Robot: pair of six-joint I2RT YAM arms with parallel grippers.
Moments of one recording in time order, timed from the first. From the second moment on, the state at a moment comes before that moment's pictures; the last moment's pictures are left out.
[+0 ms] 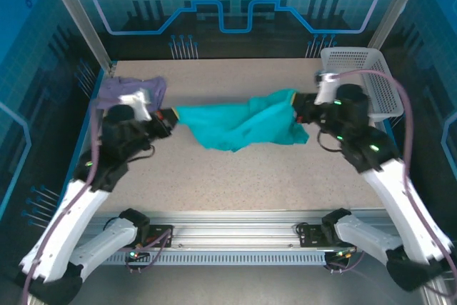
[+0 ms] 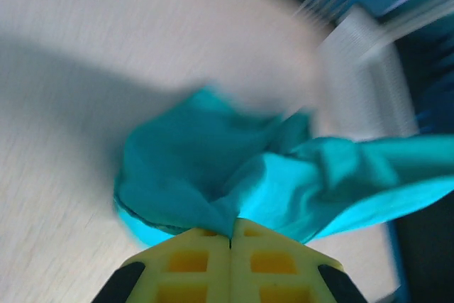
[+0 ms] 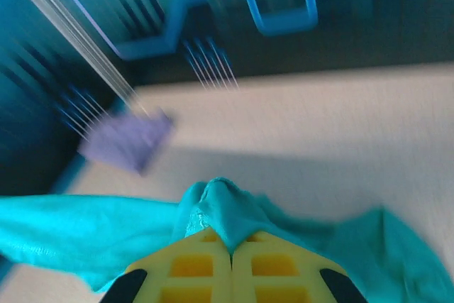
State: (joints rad) left arm -0.38 0.79 1.13 -0.58 0.07 -0.73; right arm 0.41 0.90 1.29 -0.62 -0.06 0.38
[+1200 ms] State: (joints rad) left arm -0.13 1.06 1.54 -0.57 0.18 -0.55; right arm 0.27 1.16 1.52 -0.36 -0.06 0.37
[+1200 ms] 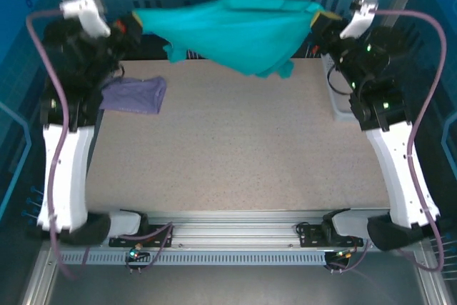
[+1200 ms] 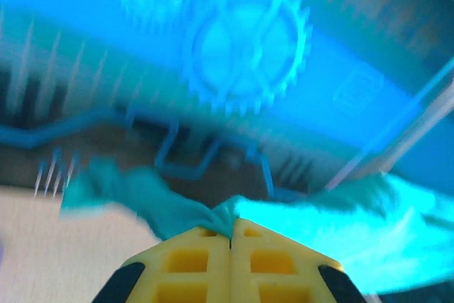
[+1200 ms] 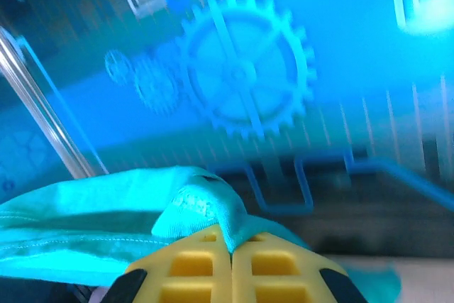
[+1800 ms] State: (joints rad) left arm -0.55 0.94 0.51 -0.44 0.06 -0.65; right arm 0.26 1.04 0.60 -0.41 -0.17 0.50
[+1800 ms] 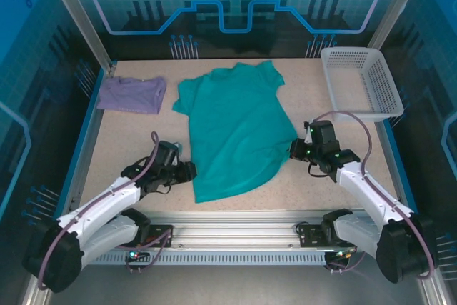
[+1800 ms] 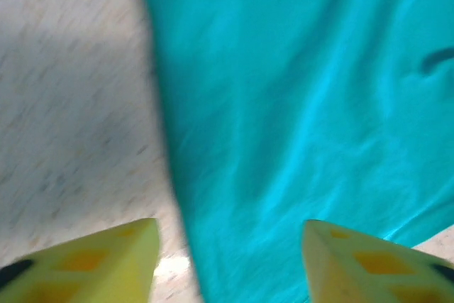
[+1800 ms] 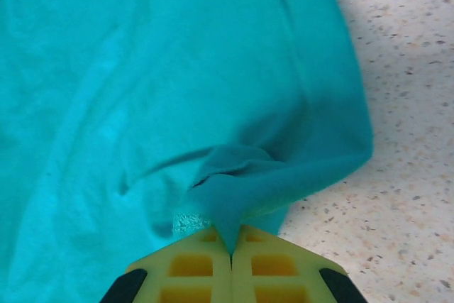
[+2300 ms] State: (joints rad) left arm -0.98 1.75 1.07 -0.21 0.02 -0.26; right arm 0.24 0.92 0.66 -0.51 -0.21 0.42
